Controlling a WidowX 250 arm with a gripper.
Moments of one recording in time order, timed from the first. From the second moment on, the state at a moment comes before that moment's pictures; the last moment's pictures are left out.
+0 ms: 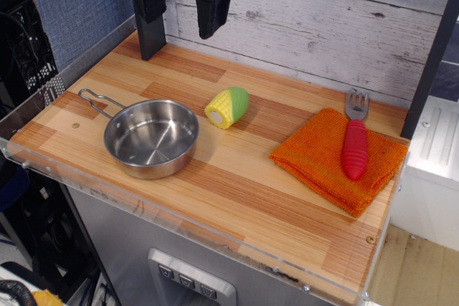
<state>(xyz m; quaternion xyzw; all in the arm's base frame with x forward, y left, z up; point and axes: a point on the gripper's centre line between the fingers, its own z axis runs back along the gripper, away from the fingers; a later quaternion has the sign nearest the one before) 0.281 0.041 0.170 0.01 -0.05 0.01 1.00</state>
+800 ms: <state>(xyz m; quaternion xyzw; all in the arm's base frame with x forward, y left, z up) 0.307 0.000 0.151 0.01 -0.03 0.04 1.00</state>
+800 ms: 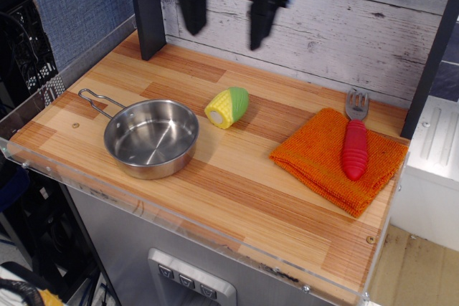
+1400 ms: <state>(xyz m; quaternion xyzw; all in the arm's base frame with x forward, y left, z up) 0.351 -0.113 0.061 0.02 -0.04 0.01 1.00</state>
